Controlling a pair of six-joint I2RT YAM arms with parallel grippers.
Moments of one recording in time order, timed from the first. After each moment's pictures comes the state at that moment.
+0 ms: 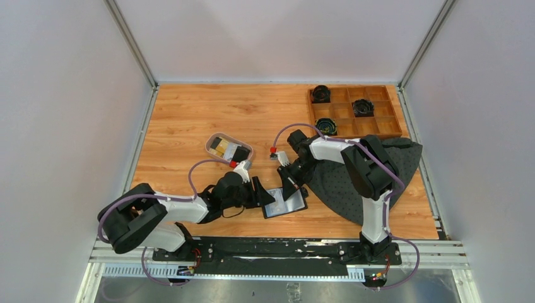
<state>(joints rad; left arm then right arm) -0.85 1.34 0.26 0.57 0.15 -0.96 0.59 1.97 1.17 -0.70 -0.81 -0.23</state>
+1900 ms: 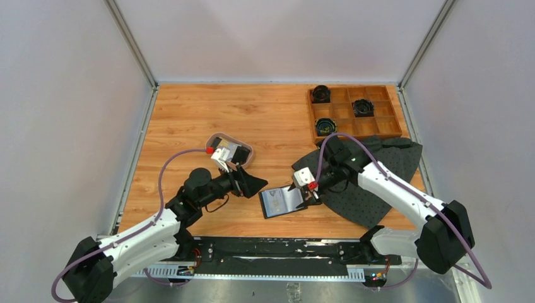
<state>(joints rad) -0.70 0.78 0.26 0.38 0.20 -0.71 0.62 1.21 0.90 -0.81 -1.04 -1.27</state>
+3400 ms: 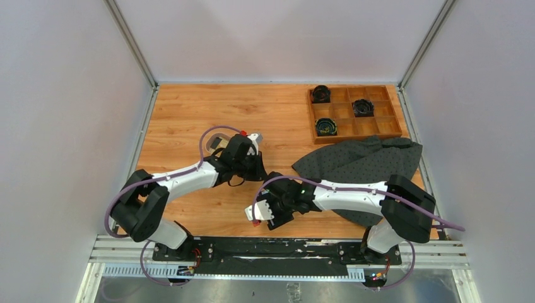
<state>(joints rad) -0.66 1.46 0.75 -0.06 0.24 -0.56 1.15 1.51 0.85 -0.36 -0.23 -0.90</state>
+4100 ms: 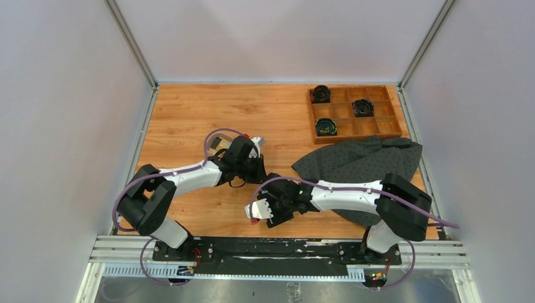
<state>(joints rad) -0.66 1.52 0.75 -0.05 0.29 -0.56 1.16 1.55 0.85 -0.35 -0.15 -0.87</state>
